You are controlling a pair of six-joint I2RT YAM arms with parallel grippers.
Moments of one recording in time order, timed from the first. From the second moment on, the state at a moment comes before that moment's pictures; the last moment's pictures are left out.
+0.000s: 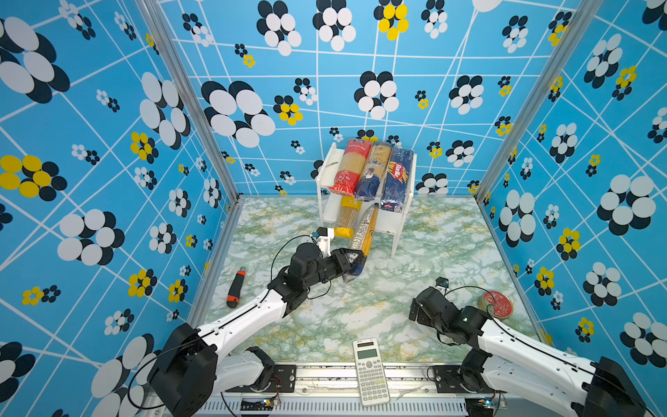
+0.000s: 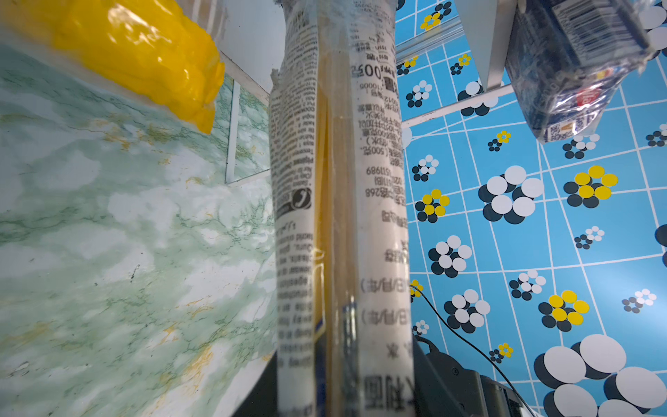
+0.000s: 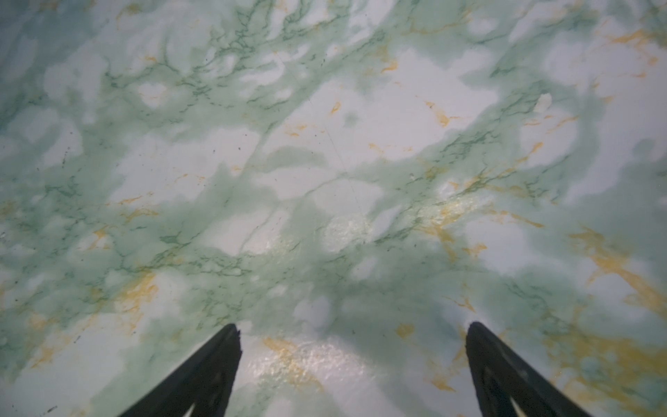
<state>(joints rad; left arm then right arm) -0.63 1.23 0.70 0.33 0.37 -1.11 0.77 0.91 0.42 -0.62 0.38 0.93</state>
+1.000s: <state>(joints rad) -0.62 1.52 0.96 0.43 0.37 -1.13 0.76 0.88 0.41 -0.62 0.38 0.92</state>
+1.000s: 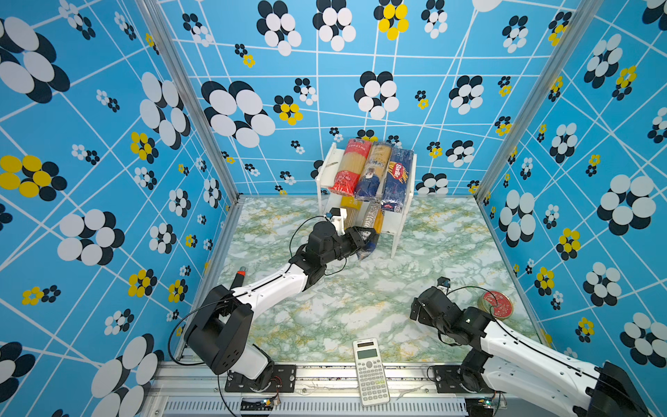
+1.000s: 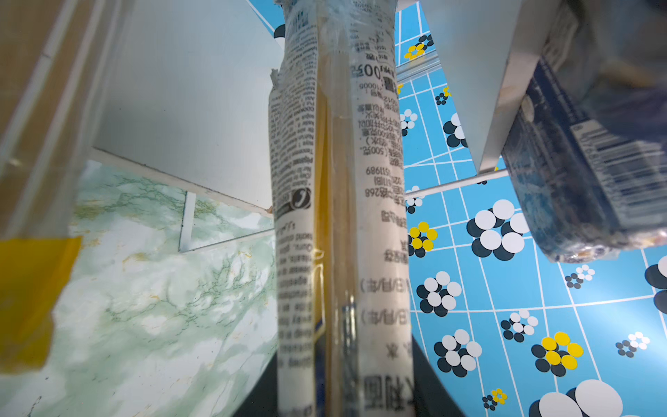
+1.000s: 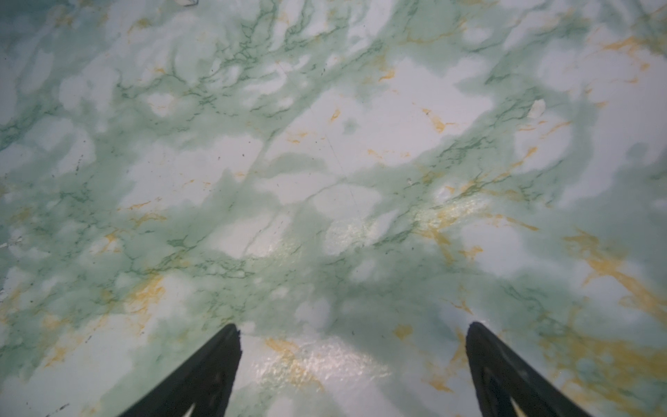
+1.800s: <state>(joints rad) -0.59 1.68 1.08 0.46 0.39 -1.14 0.75 0.83 0.39 -0.63 0.38 0.92</state>
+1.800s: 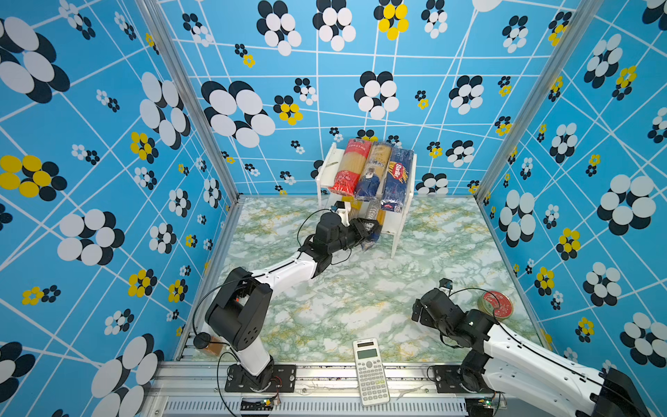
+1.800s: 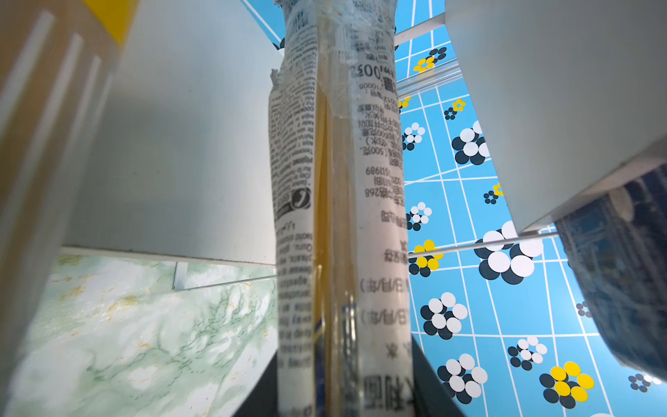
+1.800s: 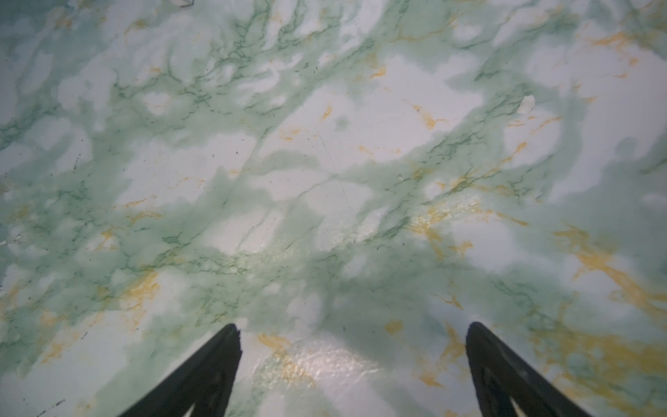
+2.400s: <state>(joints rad) -0.61 1.69 1.10 0.42 0.31 -1.06 0.75 0.83 0.39 -0.63 0.37 0.92</state>
